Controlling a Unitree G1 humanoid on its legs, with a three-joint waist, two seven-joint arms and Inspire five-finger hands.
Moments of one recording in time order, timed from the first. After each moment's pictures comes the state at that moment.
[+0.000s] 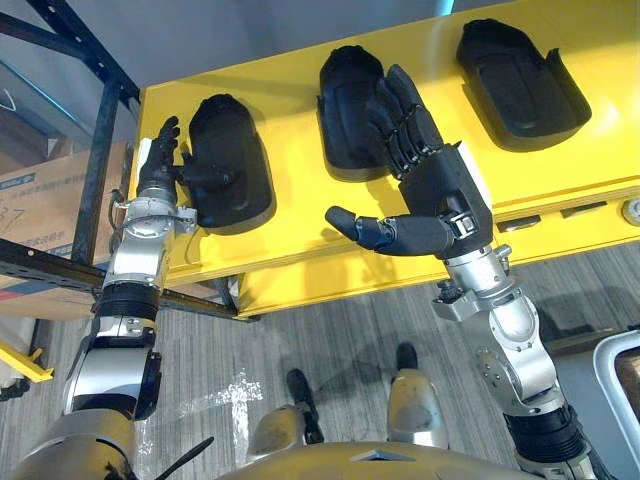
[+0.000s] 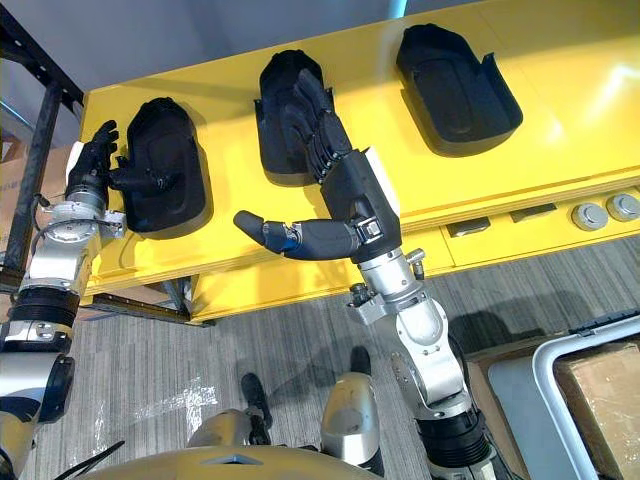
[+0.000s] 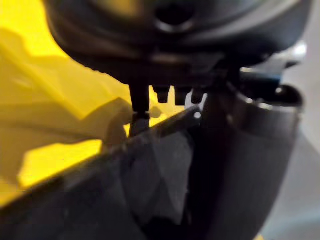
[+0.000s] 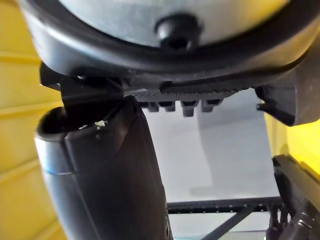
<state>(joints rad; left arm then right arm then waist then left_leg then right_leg) -0.62 0.54 0.02 0.55 -0.10 0.15 0.11 -0.04 -0.34 0.17 -0.45 0.37 -0.21 0.18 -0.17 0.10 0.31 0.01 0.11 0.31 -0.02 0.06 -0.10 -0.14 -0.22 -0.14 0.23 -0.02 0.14</state>
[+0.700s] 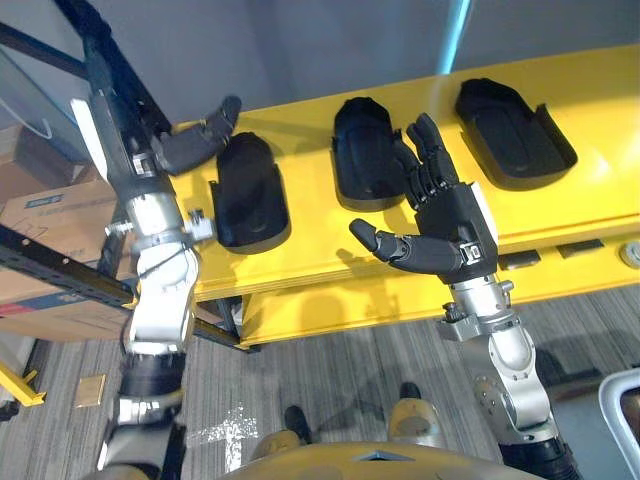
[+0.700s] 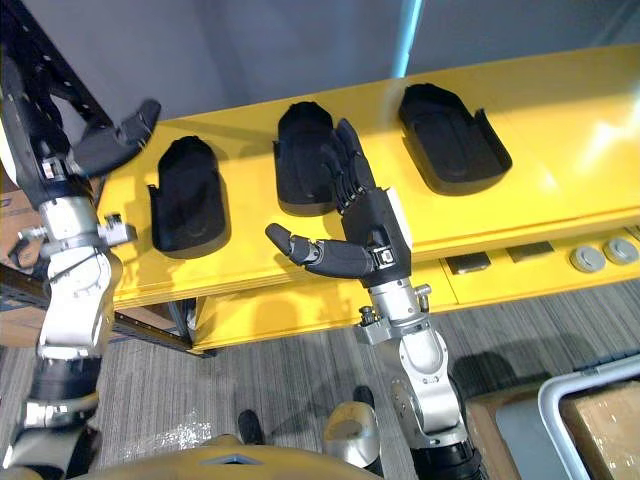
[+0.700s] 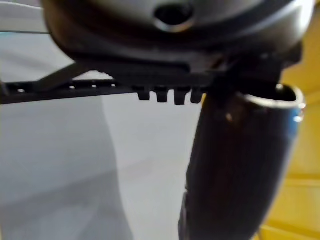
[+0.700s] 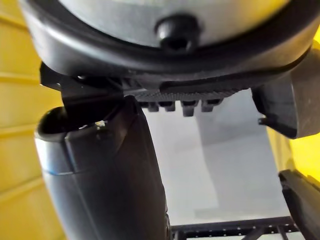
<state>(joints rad) -0.14 0.26 0.06 -0.28 -0.02 -0.17 0.40 0.14 -0.22 0.13 -0.37 0.34 -0.29 0.13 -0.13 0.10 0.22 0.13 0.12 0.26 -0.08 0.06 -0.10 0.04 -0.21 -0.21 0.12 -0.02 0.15</state>
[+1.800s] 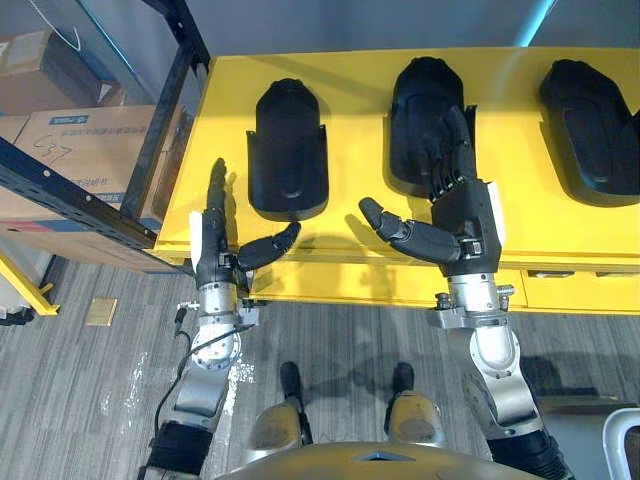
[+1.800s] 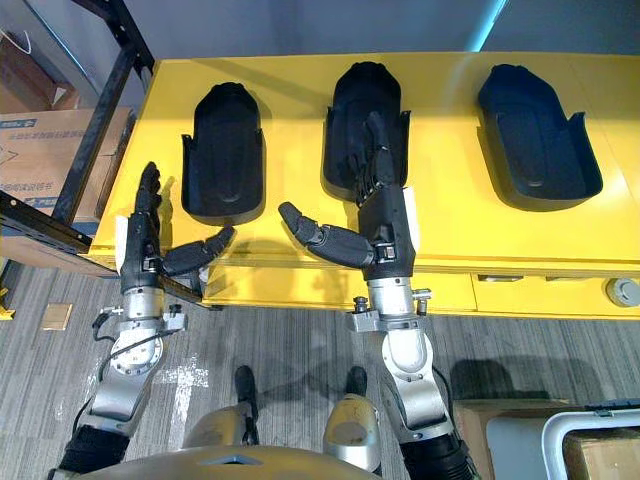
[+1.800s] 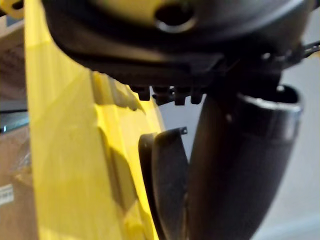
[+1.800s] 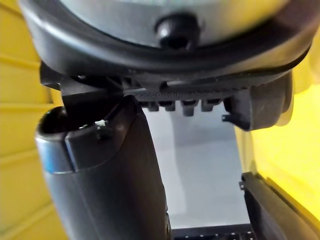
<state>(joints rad) 0.02 0.21 -0.12 -0.02 0.16 -0.30 0.45 0.06 -0.24 0.19 -0.31 0.20 -0.37 -0.10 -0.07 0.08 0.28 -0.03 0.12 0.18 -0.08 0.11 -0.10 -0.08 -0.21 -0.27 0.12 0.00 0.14</state>
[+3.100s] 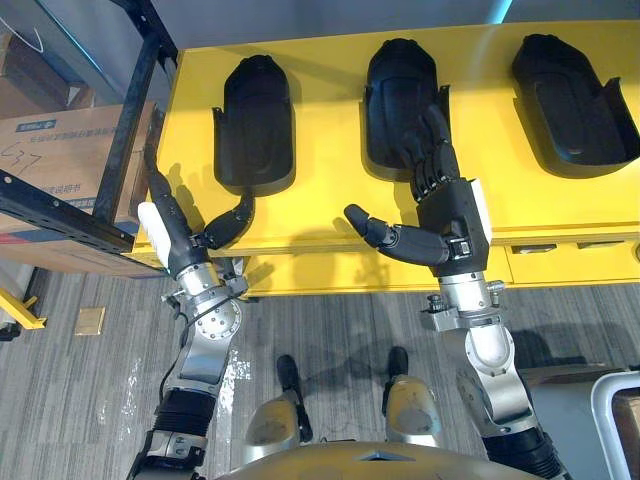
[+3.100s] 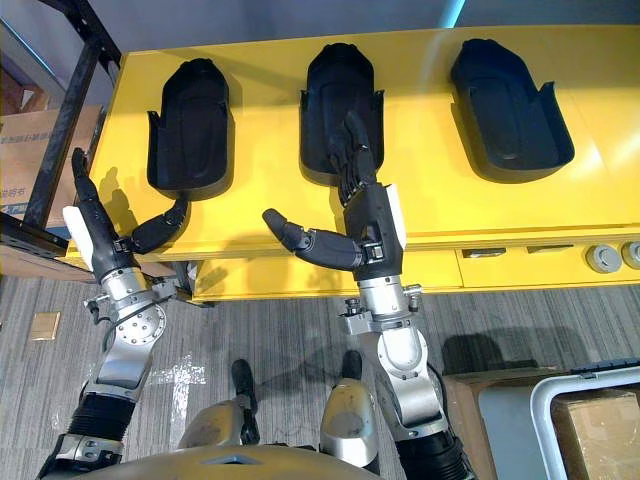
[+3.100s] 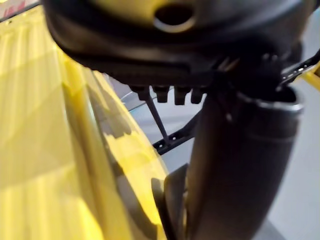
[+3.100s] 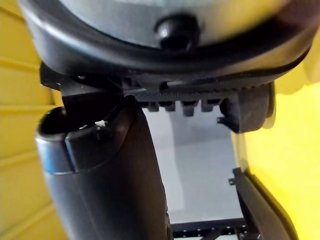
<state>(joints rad) -0.09 0.20 -0.04 0.07 0.24 -0.17 0.72 0.07 -0.22 0.21 -0.31 0.20 -0.37 -0.01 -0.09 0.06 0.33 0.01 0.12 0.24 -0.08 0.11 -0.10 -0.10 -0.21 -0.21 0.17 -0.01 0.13</state>
